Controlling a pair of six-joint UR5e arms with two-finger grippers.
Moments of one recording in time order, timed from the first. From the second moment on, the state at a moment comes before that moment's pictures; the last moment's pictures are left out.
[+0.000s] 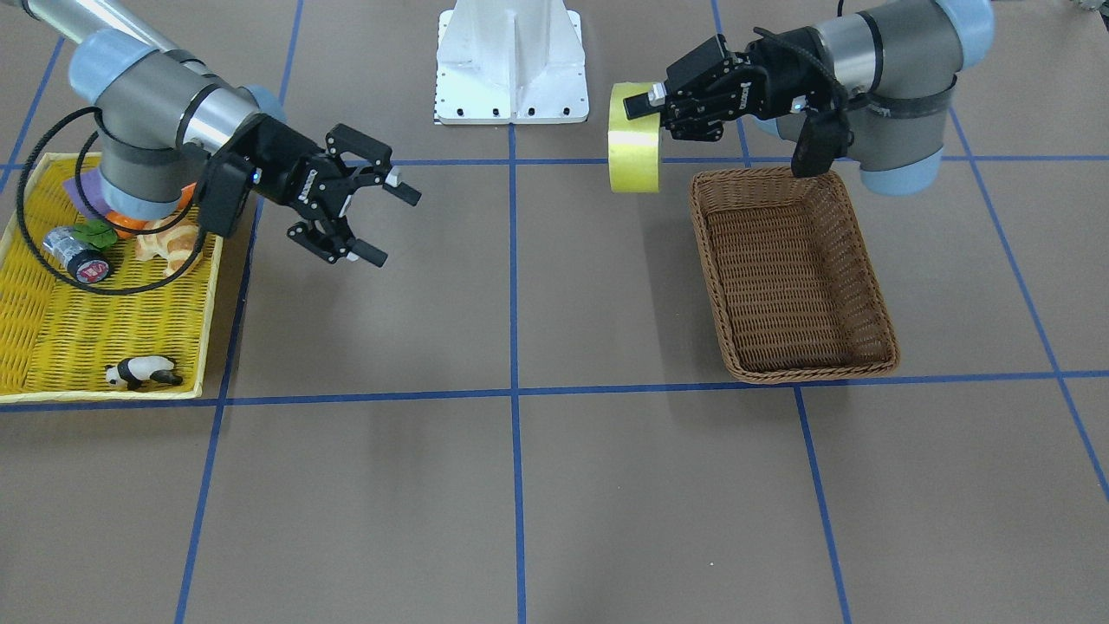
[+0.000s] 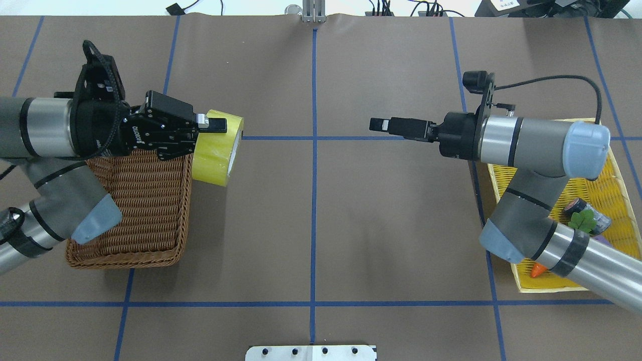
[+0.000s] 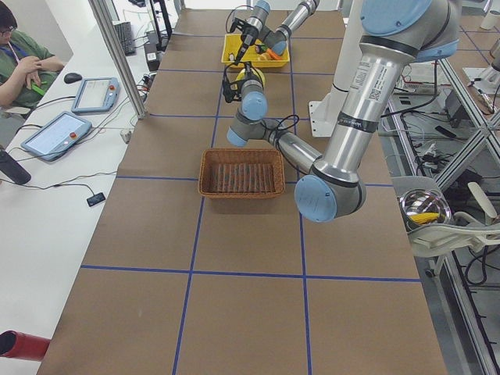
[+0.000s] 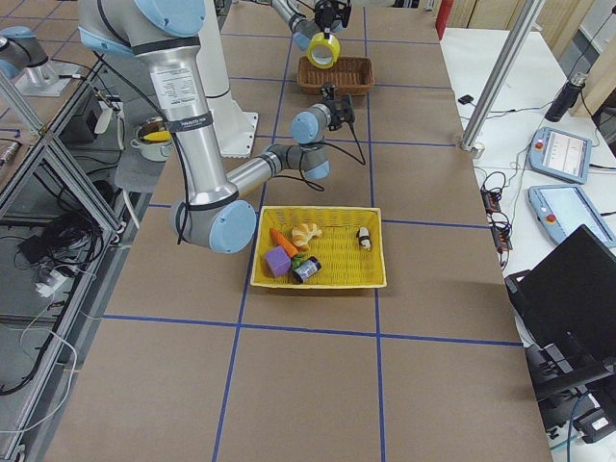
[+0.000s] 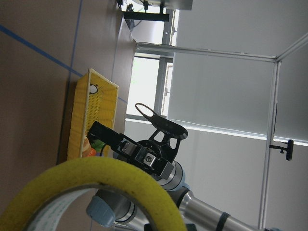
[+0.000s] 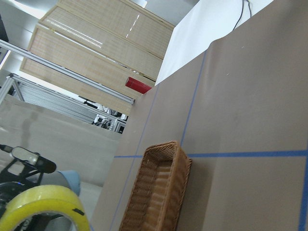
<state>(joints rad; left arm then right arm) -0.81 -1.94 -1.68 -3.24 -2.13 -2.04 0.72 -1.24 1.60 -0.13 1.86 1.35</state>
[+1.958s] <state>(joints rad) -0.84 -1.73 -1.97 -1.96 -2.08 -1.02 1.32 -1.27 1.65 -1.51 2.27 -0.01</state>
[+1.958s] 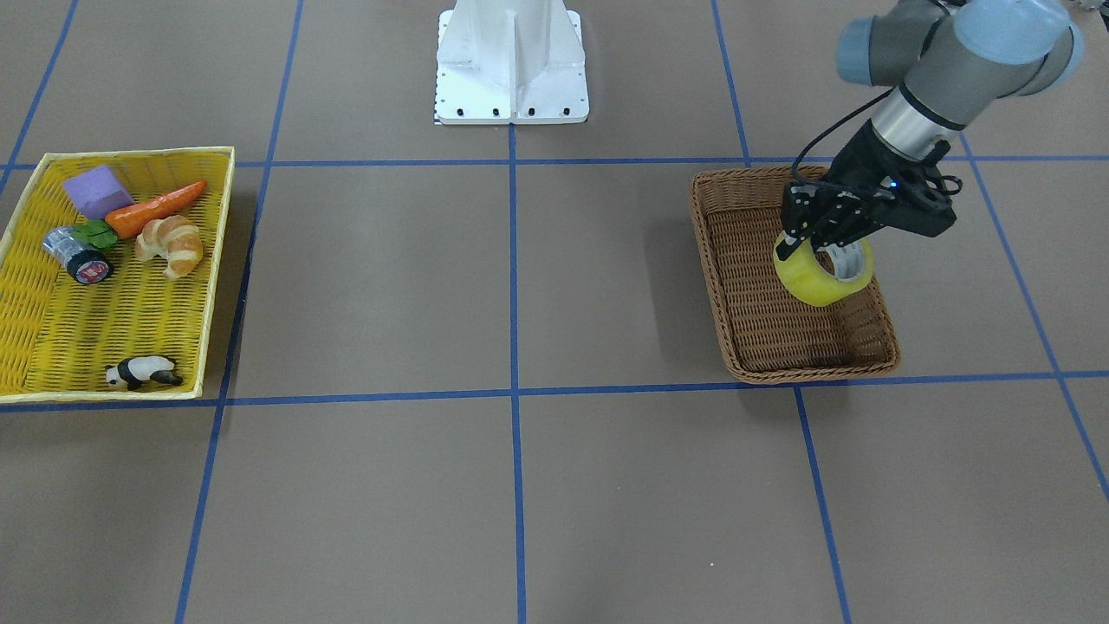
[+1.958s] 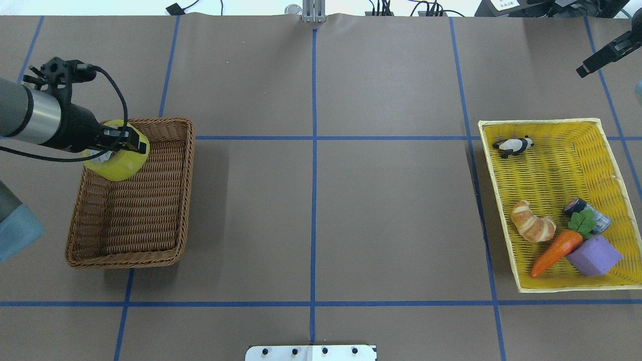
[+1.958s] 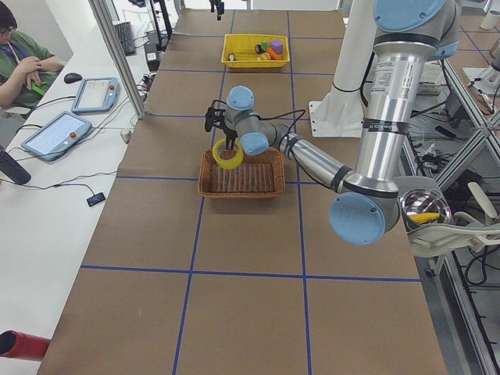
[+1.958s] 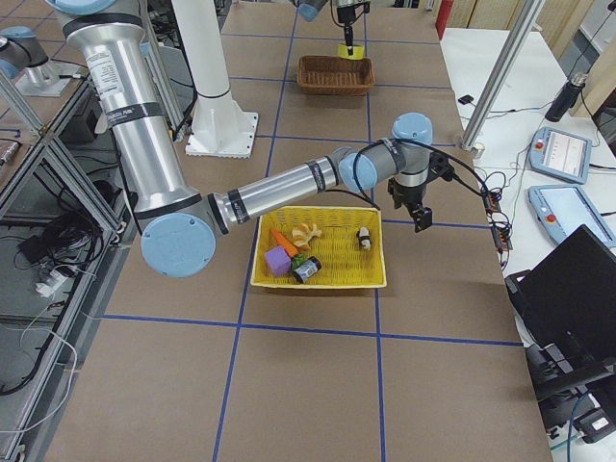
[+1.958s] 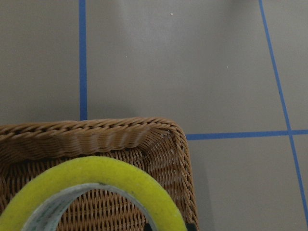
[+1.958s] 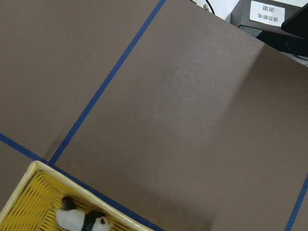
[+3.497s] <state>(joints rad) -0.71 -1.79 -1.93 -1.68 -1.88 -0.92 1.42 -1.39 1.67 -1.84 2.28 -0.23</state>
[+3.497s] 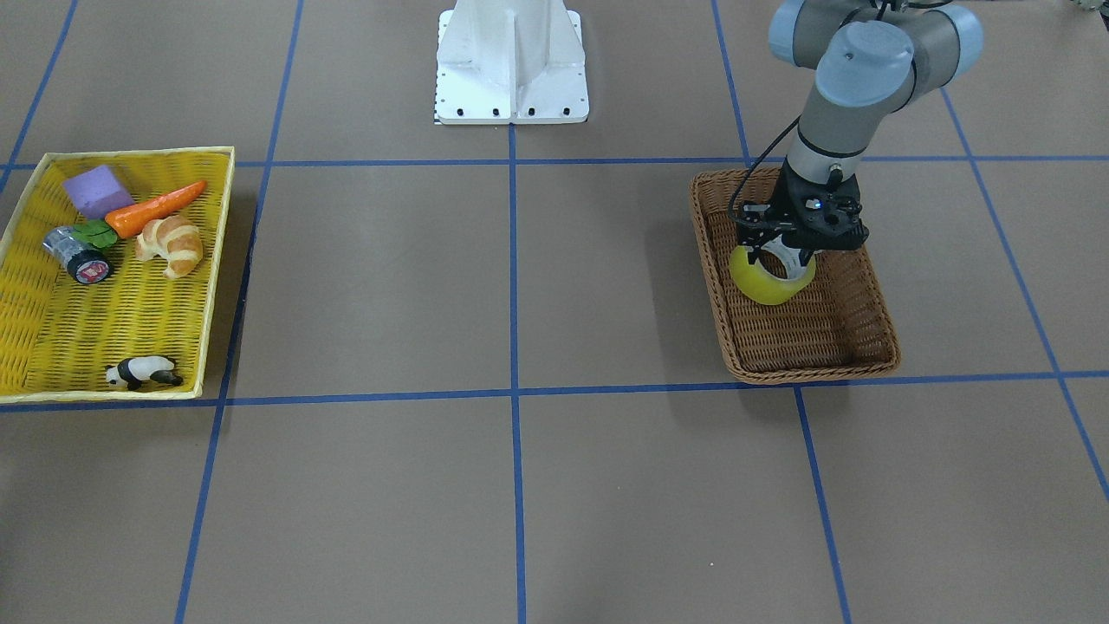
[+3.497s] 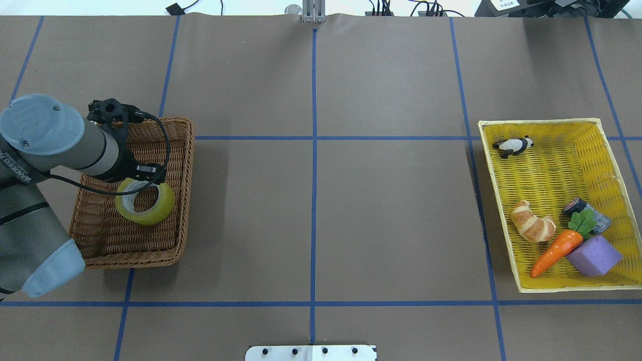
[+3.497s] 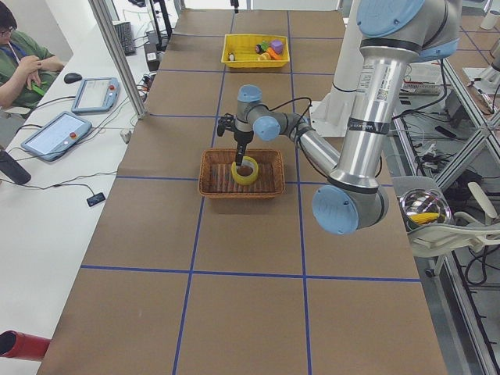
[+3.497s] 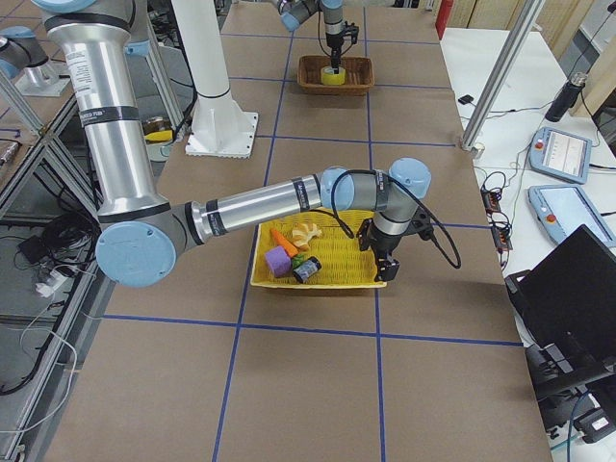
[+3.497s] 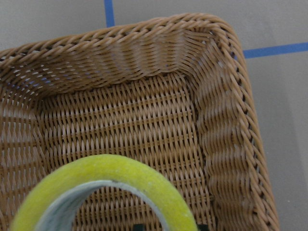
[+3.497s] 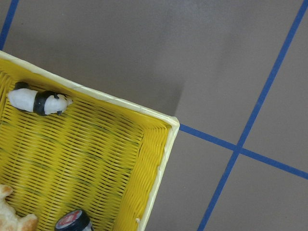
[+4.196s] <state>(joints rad) -0.96 -1.71 -1.94 -1.67 -2.00 -0.62 1.46 -1.41 1.67 -1.82 2.28 -0.23</state>
